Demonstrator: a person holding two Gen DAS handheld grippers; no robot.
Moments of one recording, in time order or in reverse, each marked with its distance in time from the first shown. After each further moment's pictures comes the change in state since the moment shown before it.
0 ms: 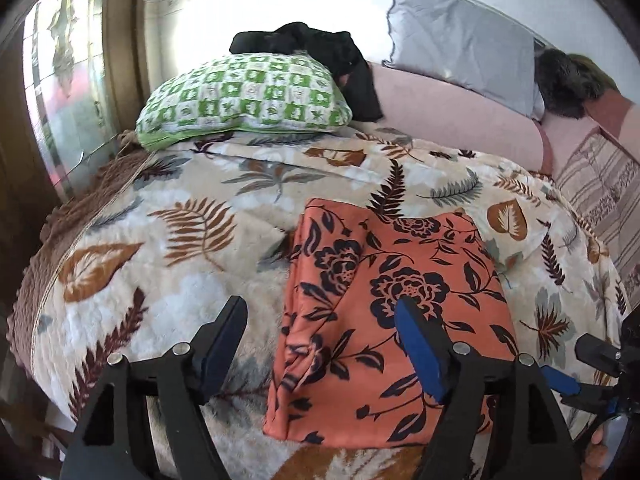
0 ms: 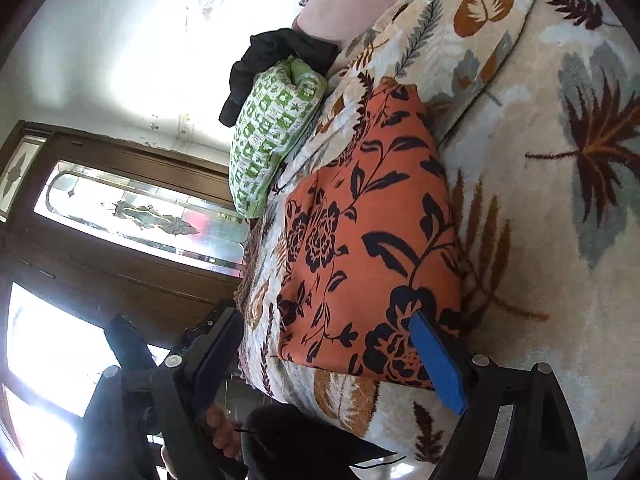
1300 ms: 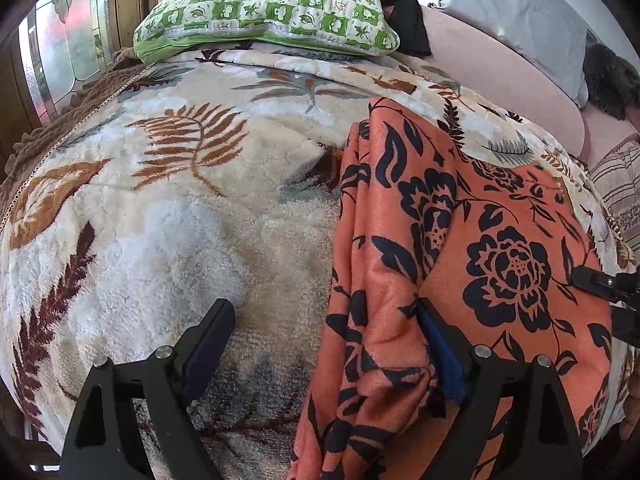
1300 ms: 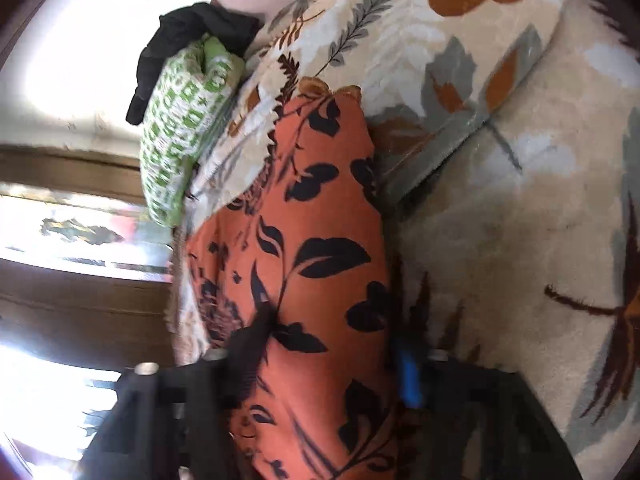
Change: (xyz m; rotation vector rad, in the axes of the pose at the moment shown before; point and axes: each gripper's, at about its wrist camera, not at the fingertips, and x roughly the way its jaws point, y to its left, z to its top) left arm 0.094 0.044 -0.035 -0.133 0.187 -0.011; right arm 0.105 -0.006 0.080 -0.091 0.140 -0.361
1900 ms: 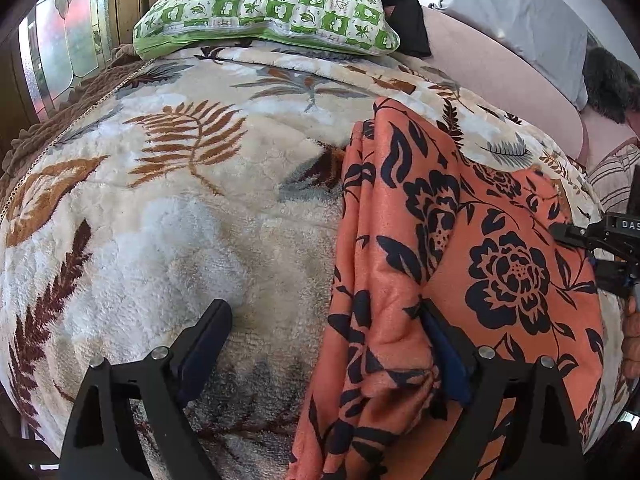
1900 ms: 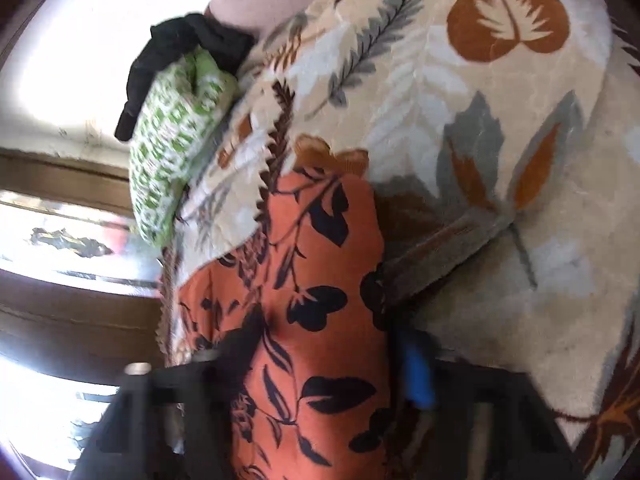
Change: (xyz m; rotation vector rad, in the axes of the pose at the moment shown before) left arm 0.002 0.001 0.000 -0.005 -0.001 -0.015; right arm 0.015 -0.006 0.057 -0.012 0.017 -0.034
